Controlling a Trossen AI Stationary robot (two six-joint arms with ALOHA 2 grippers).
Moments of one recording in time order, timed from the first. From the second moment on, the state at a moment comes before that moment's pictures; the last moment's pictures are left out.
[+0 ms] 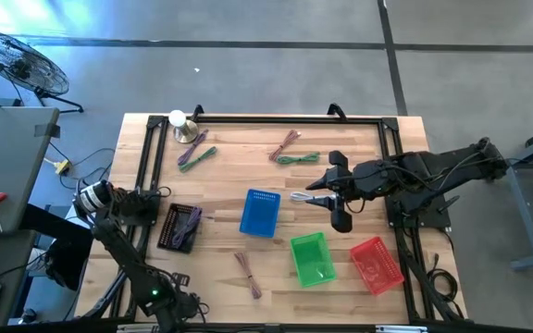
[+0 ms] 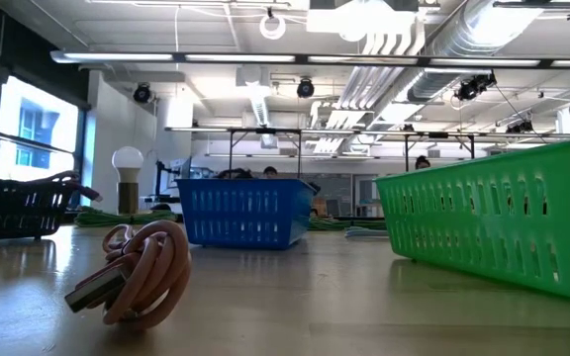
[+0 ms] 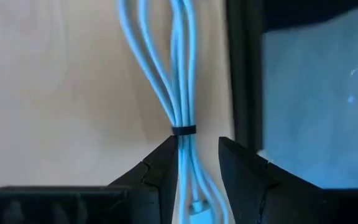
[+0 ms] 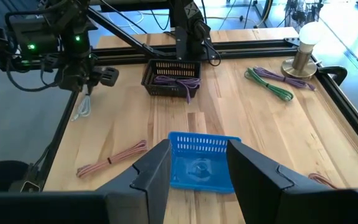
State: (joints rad) left arm -1.03 1.81 1.13 -0.57 0.12 -0.89; right arm 0.26 1.21 1.31 -0.61 0.24 0.20
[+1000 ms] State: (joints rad) left arm -1.03 1.84 1.08 -0.51 -0.01 -0.94; right arm 0.26 1.29 1.31 -0.61 0.23 0.21
